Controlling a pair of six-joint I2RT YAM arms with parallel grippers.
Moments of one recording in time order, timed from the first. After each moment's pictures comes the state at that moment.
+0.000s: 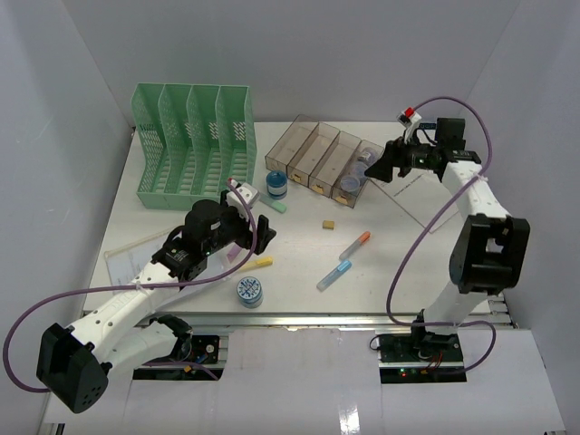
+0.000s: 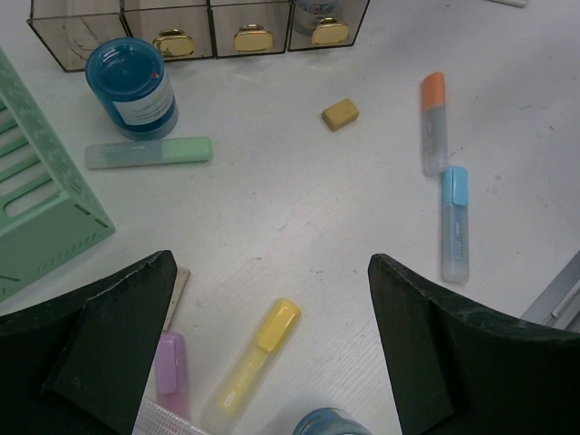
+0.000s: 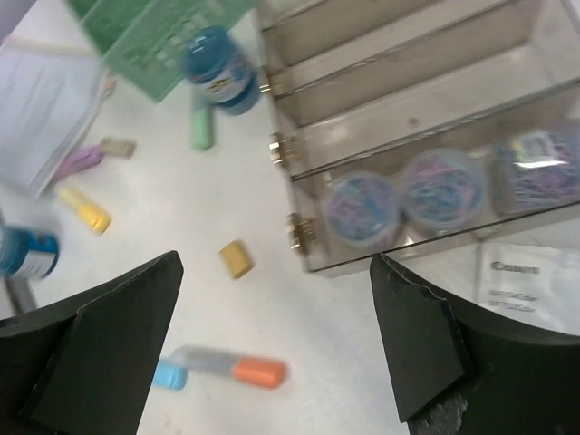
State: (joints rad) left arm -0.60 0.96 0.69 -0.08 0.16 -0.02; right arm -0.04 1.69 1.38 -0.41 -0.98 -0.28
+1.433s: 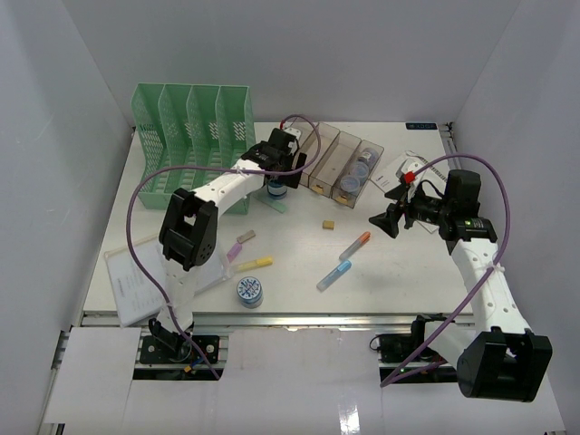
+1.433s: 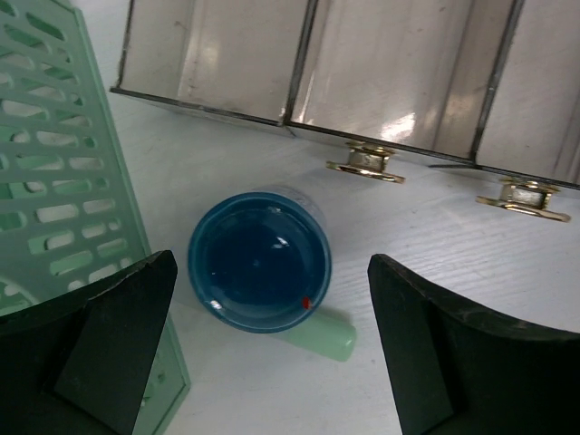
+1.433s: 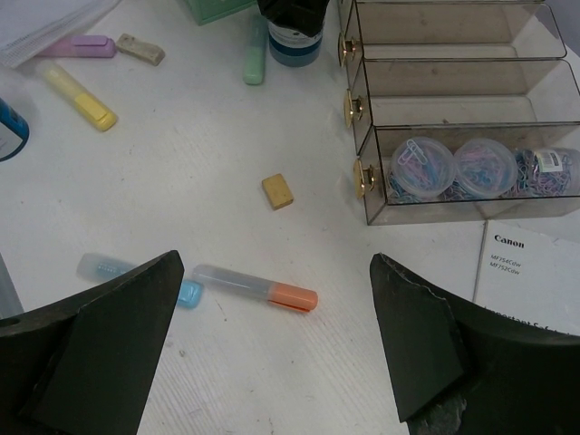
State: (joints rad) left arm -0.56 2.12 1.77 -0.45 -0.24 -0.09; right arm -0.02 1.04 0.86 -0.39 -0.95 -0.56
